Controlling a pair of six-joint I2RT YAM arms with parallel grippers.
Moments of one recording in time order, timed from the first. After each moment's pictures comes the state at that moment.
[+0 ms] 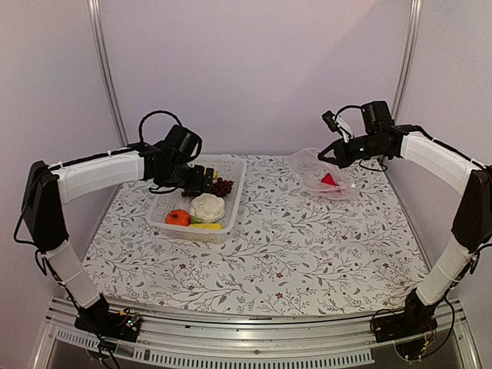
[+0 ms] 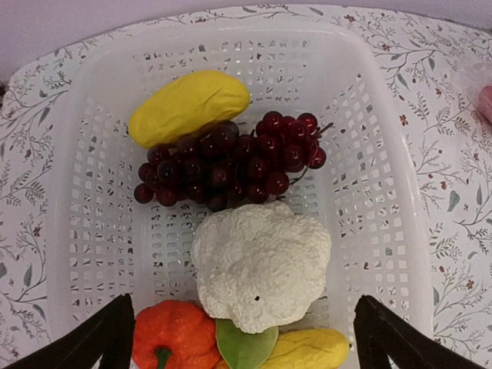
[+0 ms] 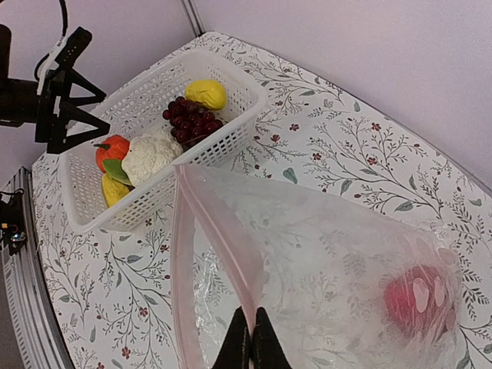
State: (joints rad) left arm -0.62 1.71 1.38 -0.54 -0.31 -0.32; right arm 0.29 1.66 1.48 -0.53 -0.59 -0.21
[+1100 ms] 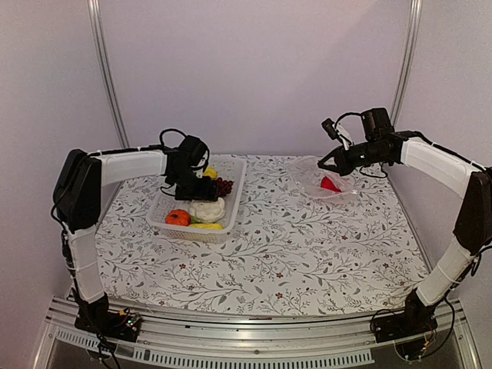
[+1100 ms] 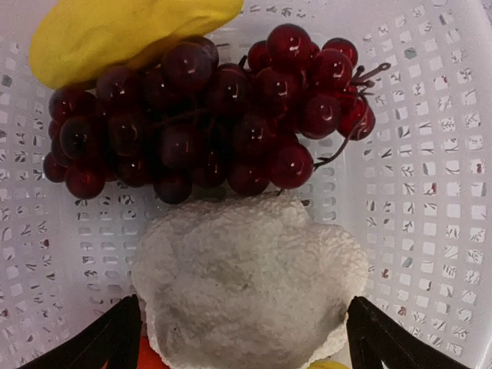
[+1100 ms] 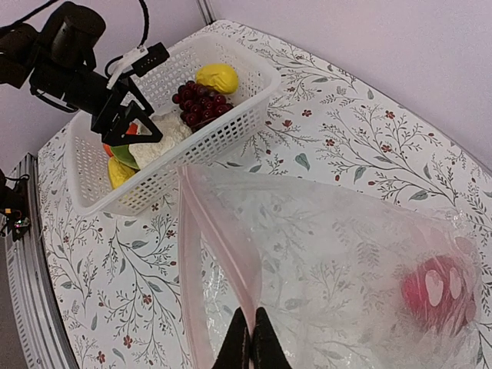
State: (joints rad) left arm -0.52 1.99 1.52 -0.62 -0.05 -0.37; right arm 0.29 1.63 1.40 -0.51 -0.61 -0.24
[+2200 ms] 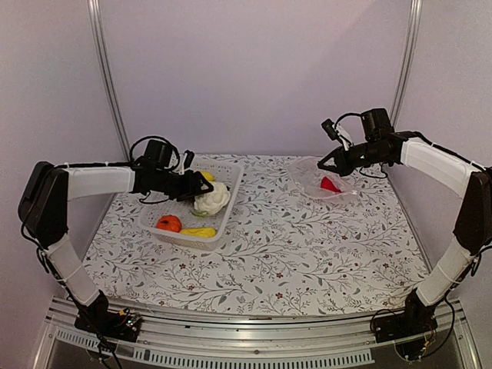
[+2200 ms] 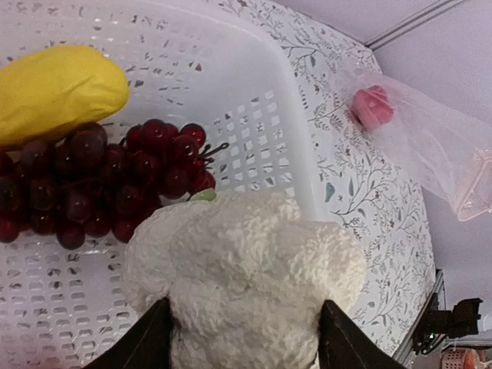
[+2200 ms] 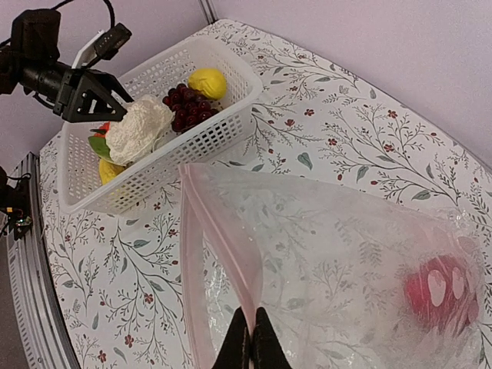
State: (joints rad) left arm -0.40 1.72 1.12 -0.16 0.38 -0.46; right arm 0.29 1.63 1.39 -0.51 -0.62 -0.24
